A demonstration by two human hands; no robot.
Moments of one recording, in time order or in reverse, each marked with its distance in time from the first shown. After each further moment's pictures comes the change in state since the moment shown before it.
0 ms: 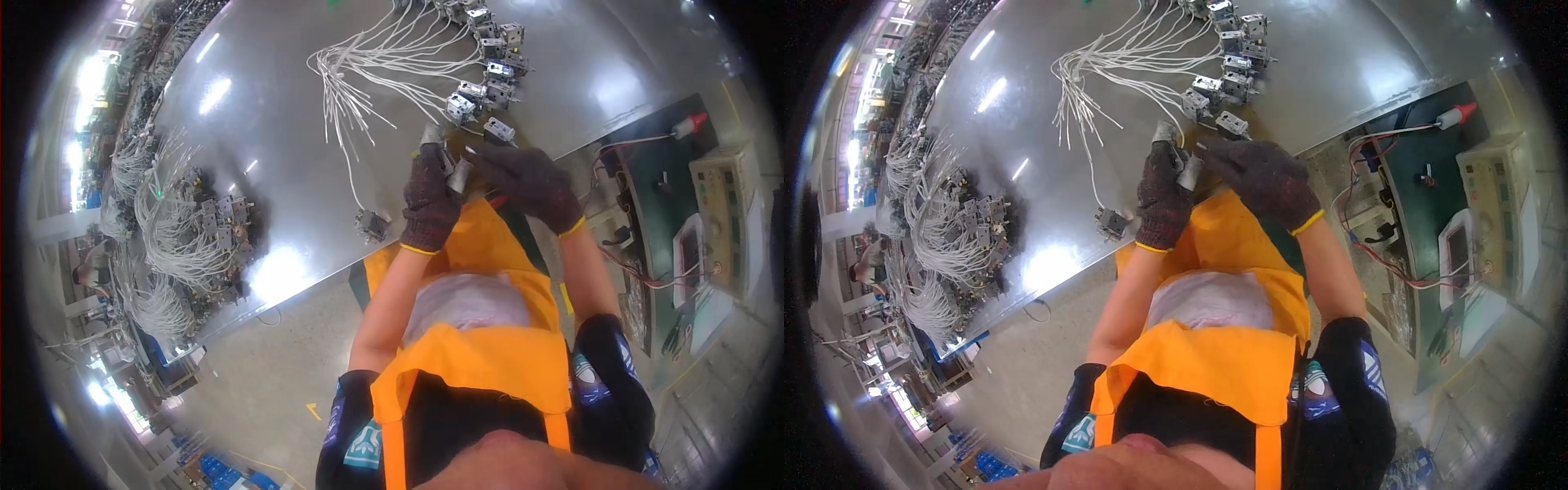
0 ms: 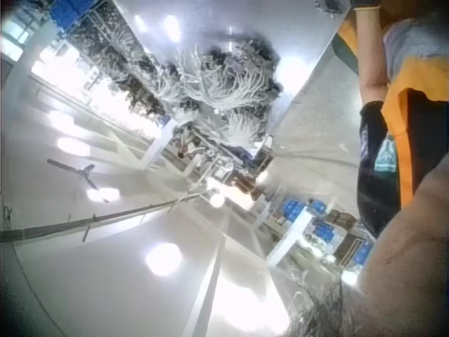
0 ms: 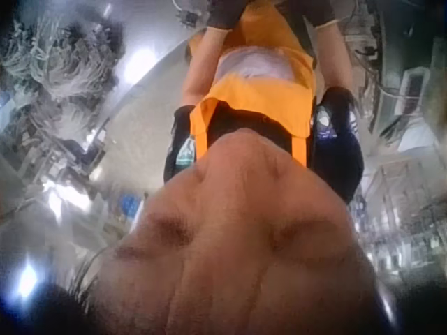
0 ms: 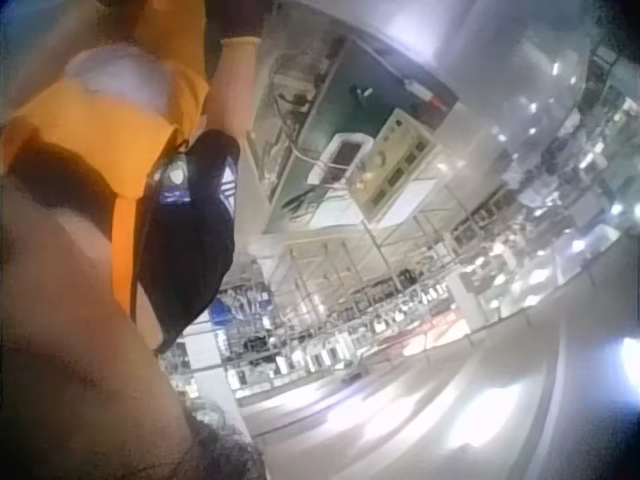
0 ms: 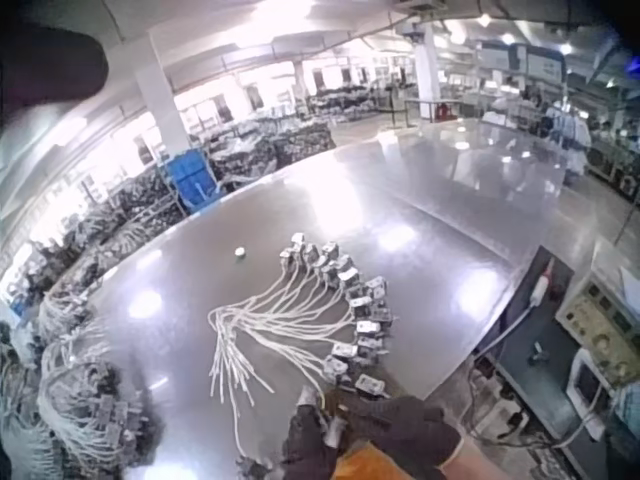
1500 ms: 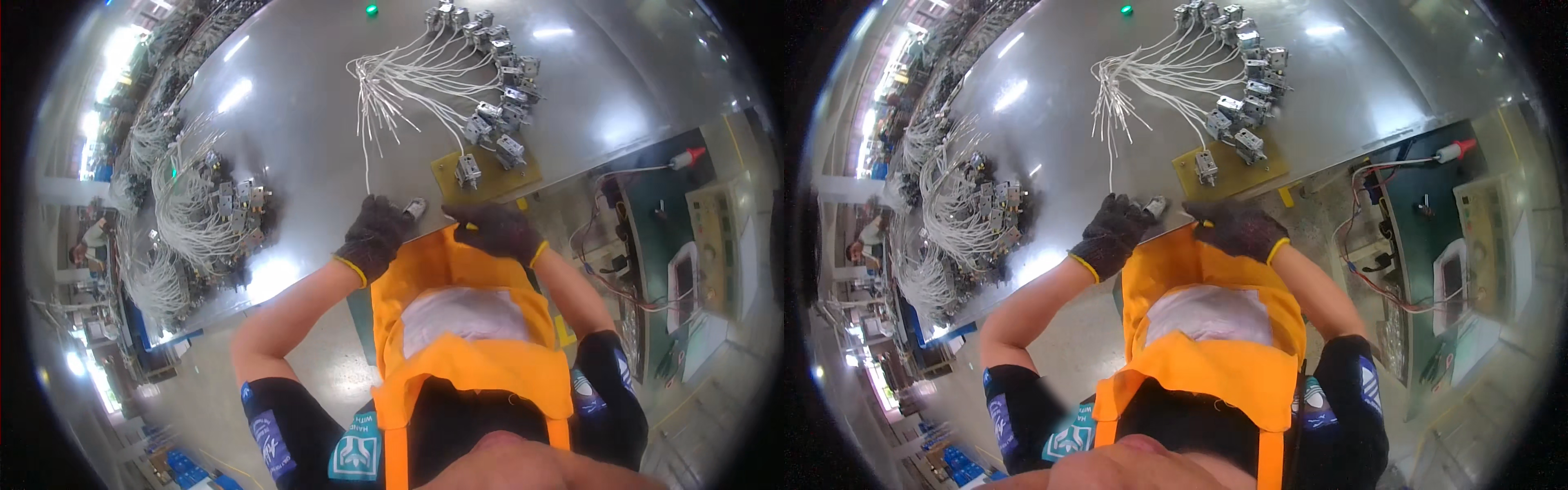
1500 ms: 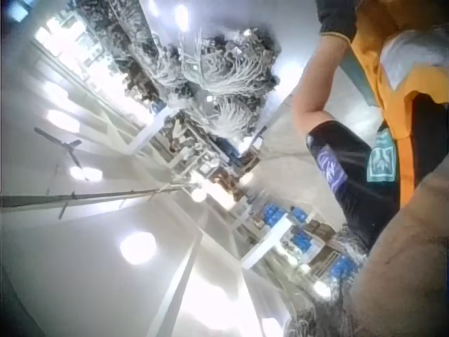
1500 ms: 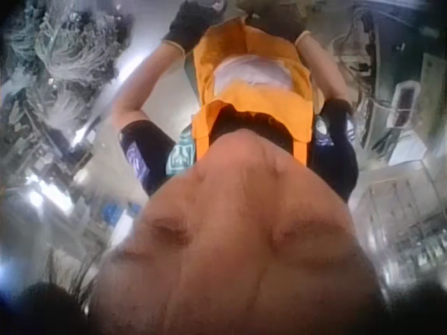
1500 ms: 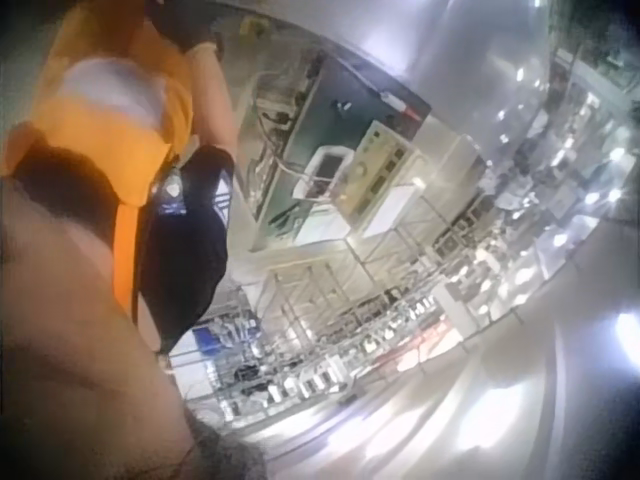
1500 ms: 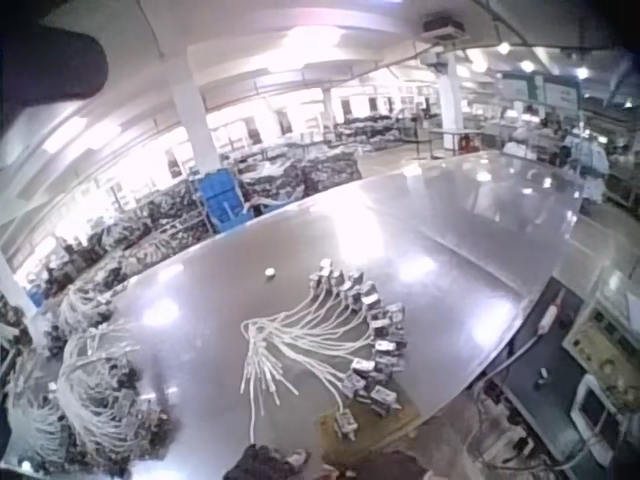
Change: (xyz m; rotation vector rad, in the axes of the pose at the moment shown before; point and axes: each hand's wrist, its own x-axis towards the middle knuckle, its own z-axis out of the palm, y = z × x) left_hand -0.014 0.008 -0.127 1.007 -0.992 0.175; right_hand -0.009 -0.047 0.038 0.452 -0.361 0.440
